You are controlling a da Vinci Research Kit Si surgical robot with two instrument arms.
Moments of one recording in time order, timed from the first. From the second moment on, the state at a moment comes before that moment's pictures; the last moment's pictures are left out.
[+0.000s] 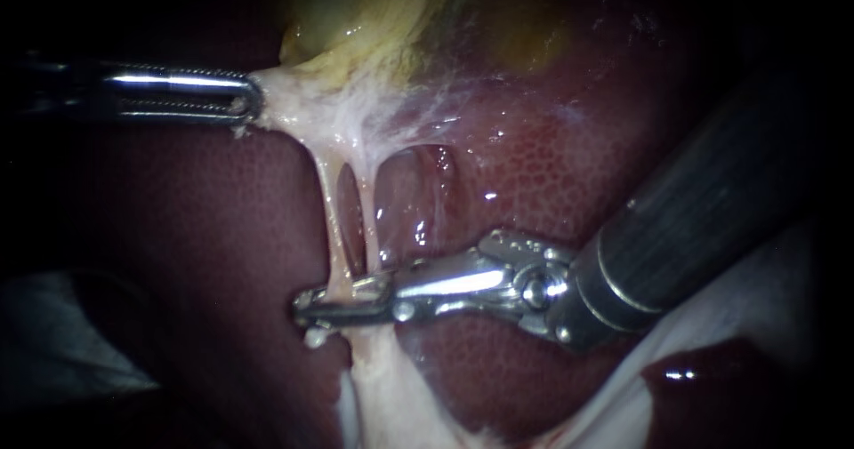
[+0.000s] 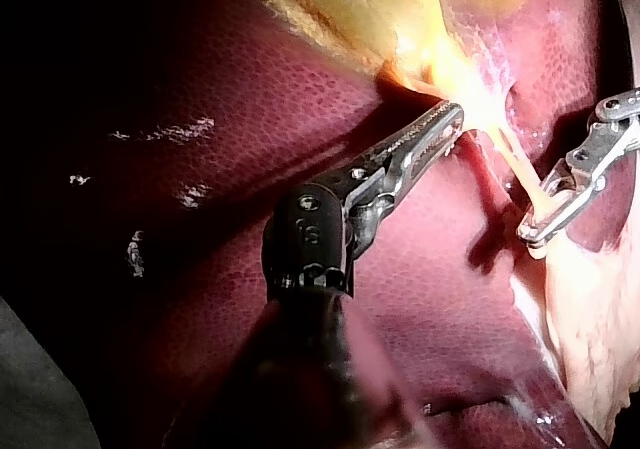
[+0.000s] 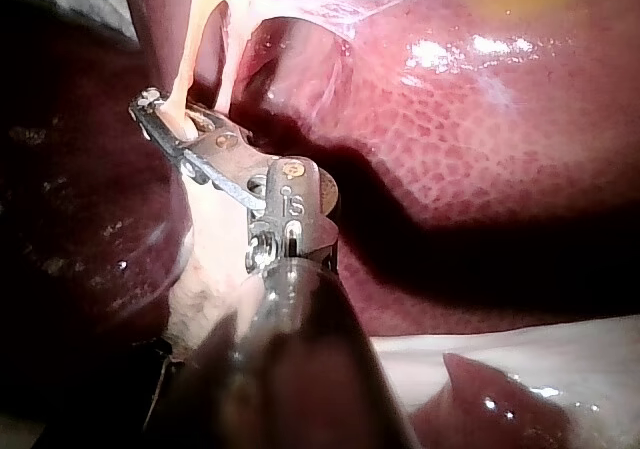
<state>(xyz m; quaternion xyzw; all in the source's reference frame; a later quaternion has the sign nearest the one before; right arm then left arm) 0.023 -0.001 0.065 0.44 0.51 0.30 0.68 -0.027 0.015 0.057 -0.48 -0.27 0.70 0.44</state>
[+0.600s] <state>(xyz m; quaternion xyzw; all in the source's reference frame) 0.023 -0.001 0.068 0.30 0.50 0.29 0.75 -0.027 0.015 0.058 -0.48 -0.27 0.70 0.44</state>
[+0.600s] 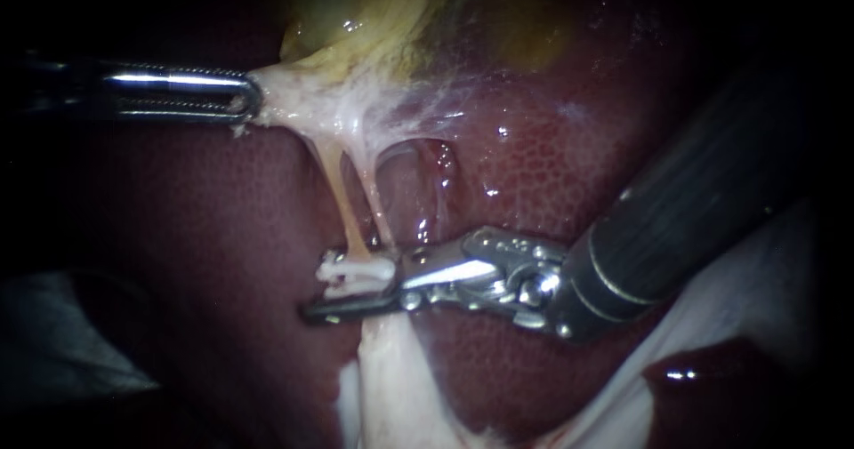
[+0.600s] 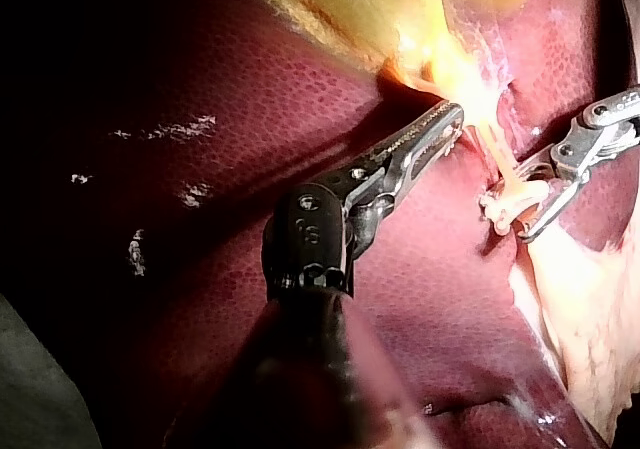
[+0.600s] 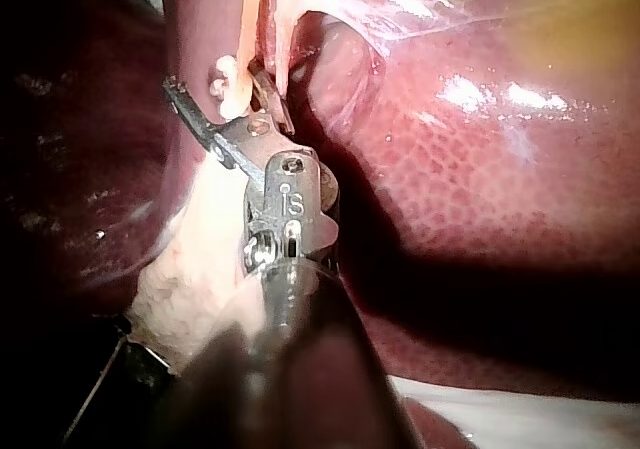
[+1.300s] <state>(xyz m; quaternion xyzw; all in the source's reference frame) 0.013 0.002 0.062 0.25 0.52 0.21 0.79 -0.027 0.015 0.058 -0.48 -0.27 0.70 0.44</state>
